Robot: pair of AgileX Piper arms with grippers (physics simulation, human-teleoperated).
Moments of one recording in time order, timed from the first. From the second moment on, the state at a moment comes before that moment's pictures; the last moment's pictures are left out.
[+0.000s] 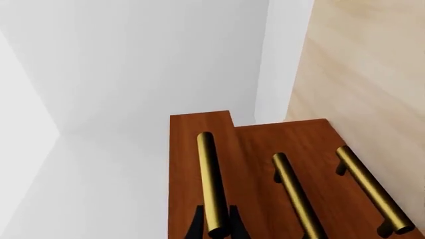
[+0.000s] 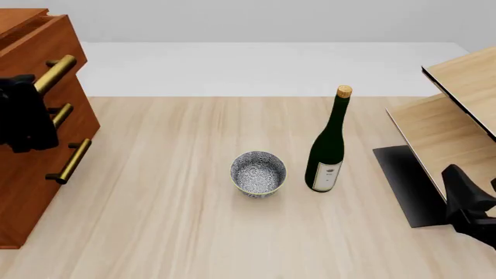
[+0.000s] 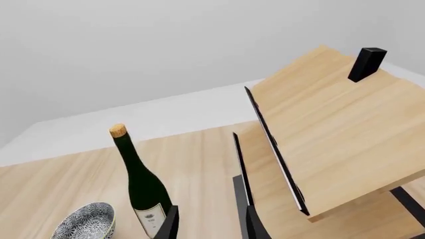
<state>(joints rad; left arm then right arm) 0.14 1.11 -0.56 -0.34 1.62 -0.04 0.32 0.00 -0.24 0.19</state>
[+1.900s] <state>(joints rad) 0.05 1.17 -0.64 -0.34 1.56 -0.05 0.34 0.00 -0.26 0.20</state>
